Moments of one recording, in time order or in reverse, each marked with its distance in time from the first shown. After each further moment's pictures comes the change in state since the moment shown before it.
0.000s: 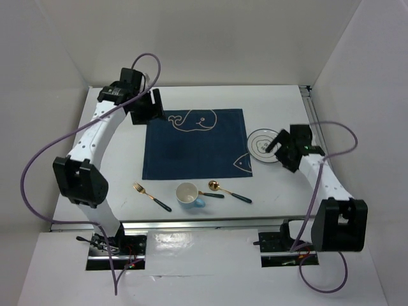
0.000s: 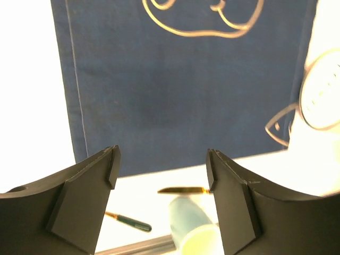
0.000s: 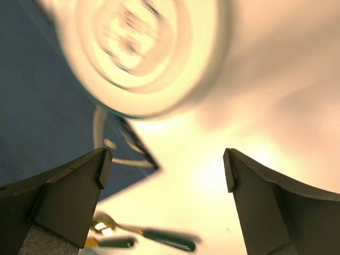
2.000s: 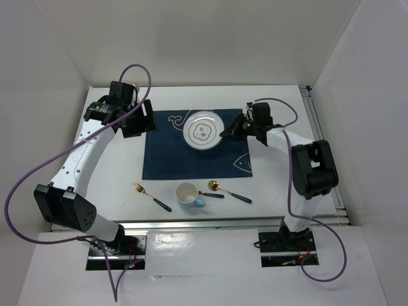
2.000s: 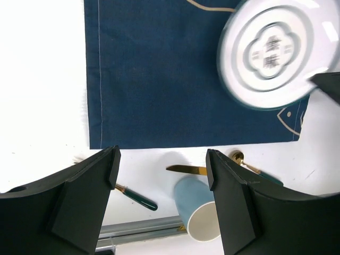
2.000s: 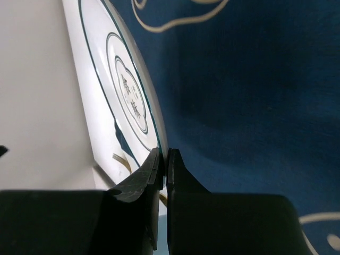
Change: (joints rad) left arm -0.011 -0.277 -0.237 -0.015 -0.061 -0.043; right arm 0.205 0.481 0.225 0.513 -0.586 0.139
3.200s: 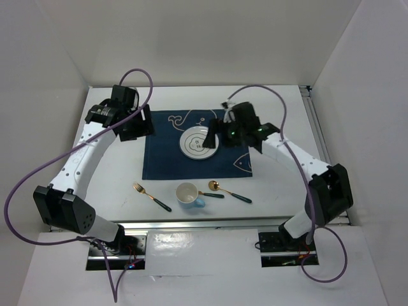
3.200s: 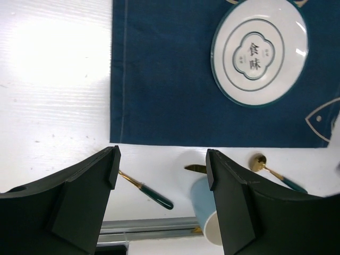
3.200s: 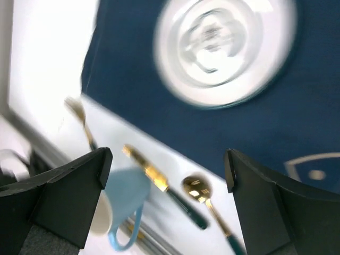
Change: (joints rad) left arm -0.011 -0.026 -0.040 -0.014 -0.082 0.014; right arm 0.212 -0.202 0.104 -0.388 0.216 -0.358
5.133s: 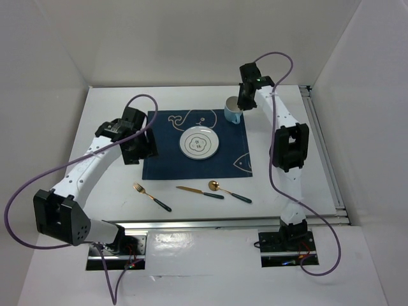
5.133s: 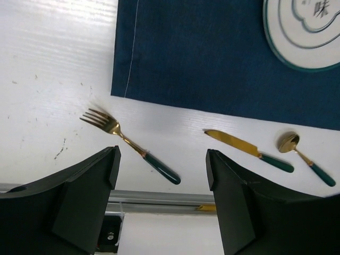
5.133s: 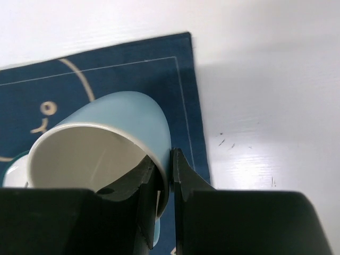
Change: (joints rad) left arm -0.064 -0.075 -0.248 -0.013 -0.058 -0.127; right arm -0.166 0.719 1.030 -0.516 0.484 -0.071
